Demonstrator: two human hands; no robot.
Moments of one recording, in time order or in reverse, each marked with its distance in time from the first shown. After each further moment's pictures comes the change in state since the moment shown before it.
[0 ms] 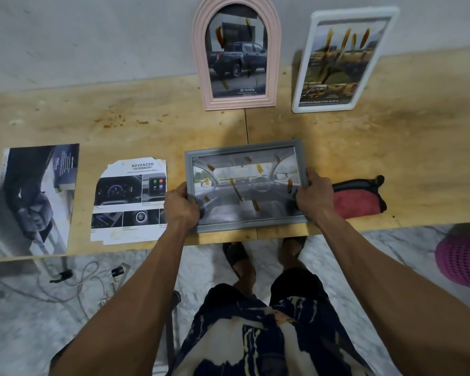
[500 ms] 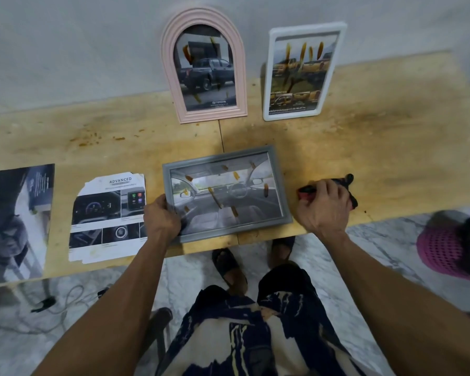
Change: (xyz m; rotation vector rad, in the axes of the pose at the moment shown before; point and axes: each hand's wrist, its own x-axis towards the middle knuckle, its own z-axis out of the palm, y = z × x) left_hand -0.014 0.010 -0.001 0.150 0.048 0.092; right_hand -0.038 0.049 -0.047 -0.347 0.289 -0.104
